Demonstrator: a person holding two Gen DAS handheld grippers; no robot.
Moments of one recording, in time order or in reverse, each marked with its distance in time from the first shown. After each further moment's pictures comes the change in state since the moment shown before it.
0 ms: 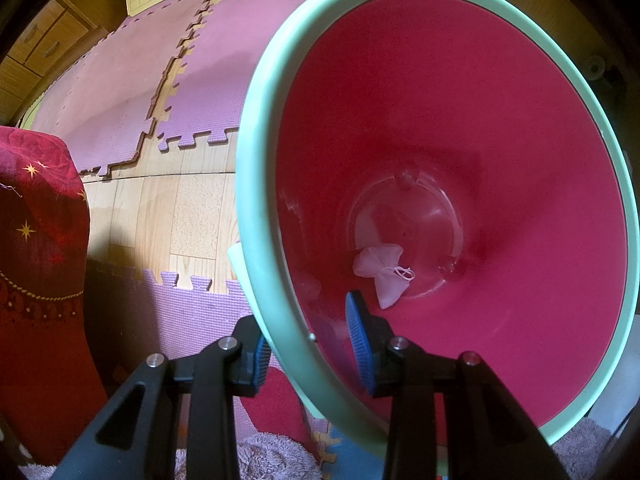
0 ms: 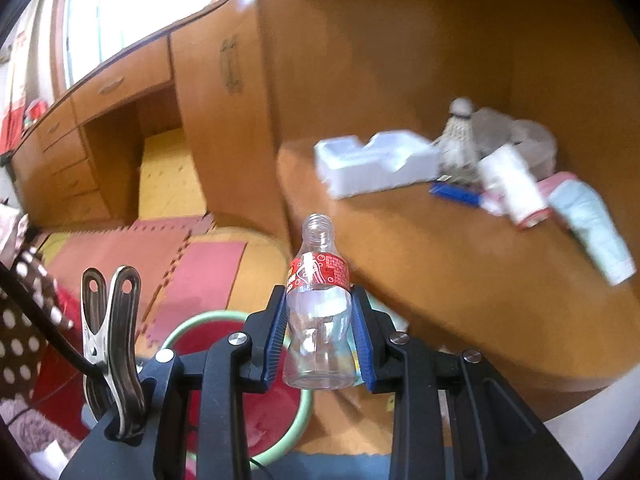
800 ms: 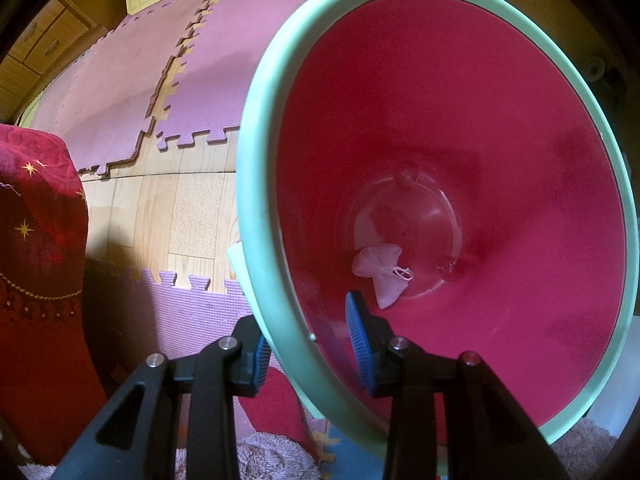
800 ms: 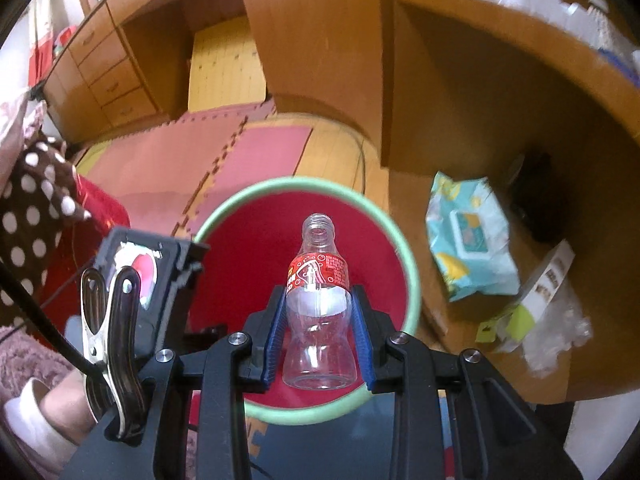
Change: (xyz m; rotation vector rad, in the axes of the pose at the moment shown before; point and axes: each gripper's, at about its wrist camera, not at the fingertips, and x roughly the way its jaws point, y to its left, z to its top) left arm 0.001 -0.001 0.000 -0.001 0.000 -0.003; right arm 0.092 0.064 -0.082 -0.101 0.356 0.192
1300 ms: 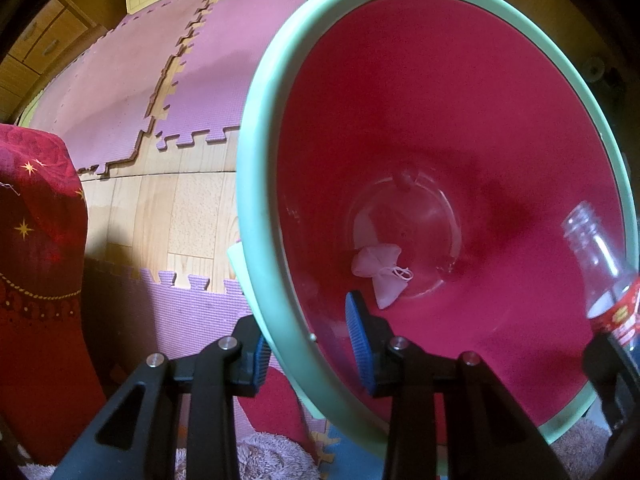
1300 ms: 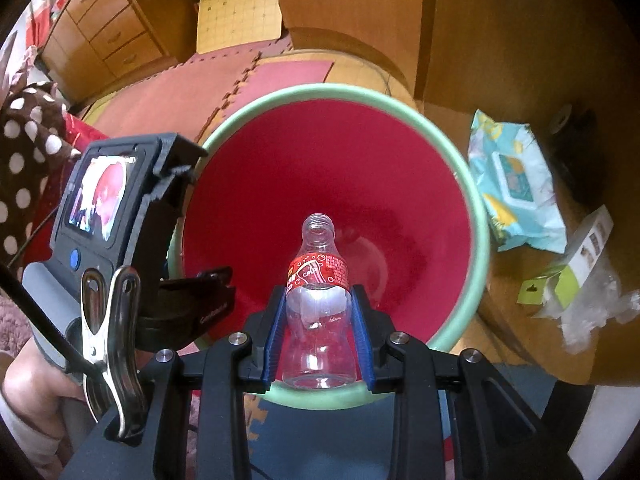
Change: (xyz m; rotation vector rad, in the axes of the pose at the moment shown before) left arm 0.000 0.000 0.000 0.001 0.000 0.001; right arm 0.056 0.016 -0.028 -0.030 0.195 0.045
